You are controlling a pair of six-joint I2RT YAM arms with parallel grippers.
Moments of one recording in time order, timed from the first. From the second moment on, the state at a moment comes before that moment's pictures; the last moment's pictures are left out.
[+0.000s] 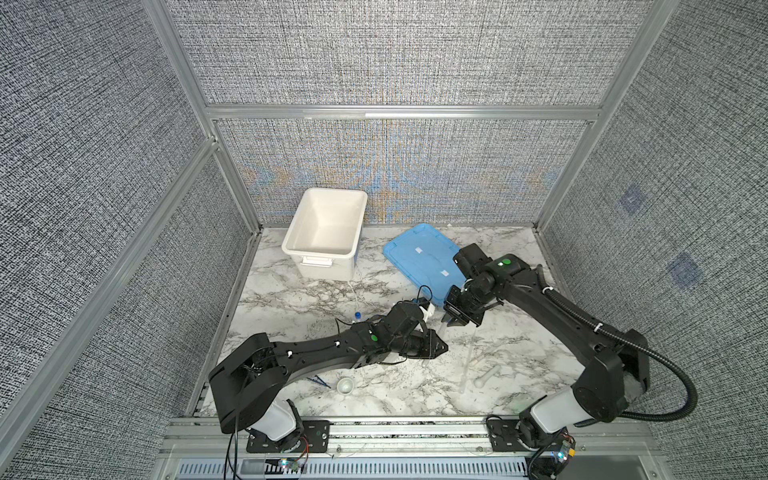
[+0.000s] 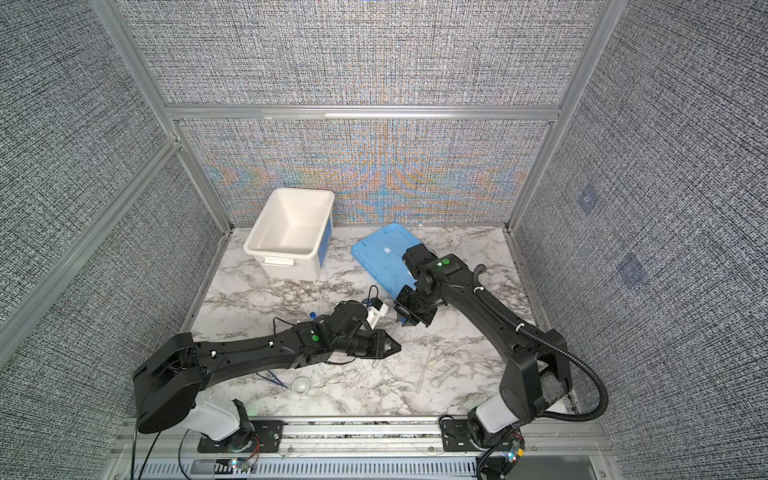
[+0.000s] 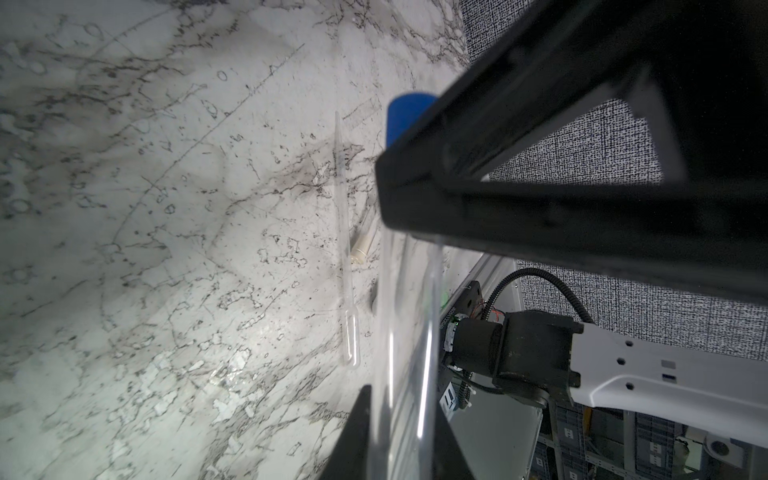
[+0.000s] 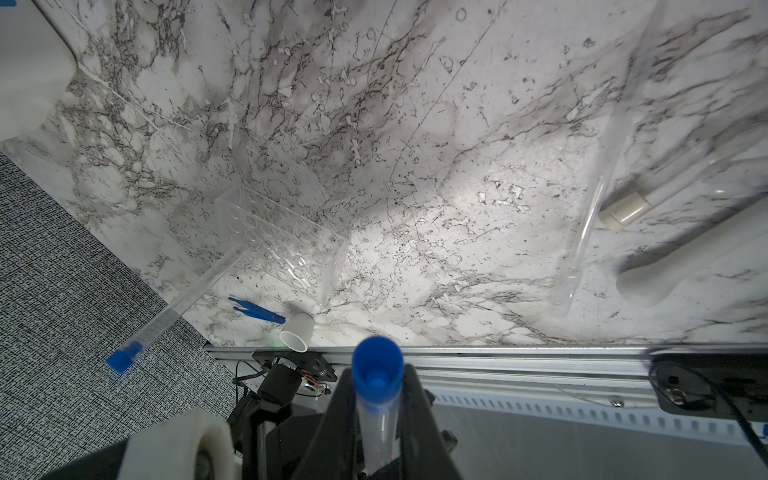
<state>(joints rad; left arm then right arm) -1.07 1.52 0.89 0.00 0.37 -0.95 0.51 1.53 1.36 -1.18 -0.35 1.03</state>
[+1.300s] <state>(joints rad) -1.07 1.40 0.93 -0.04 0.32 -0.63 0.42 1.24 1.37 -1.18 -0.58 0.61</state>
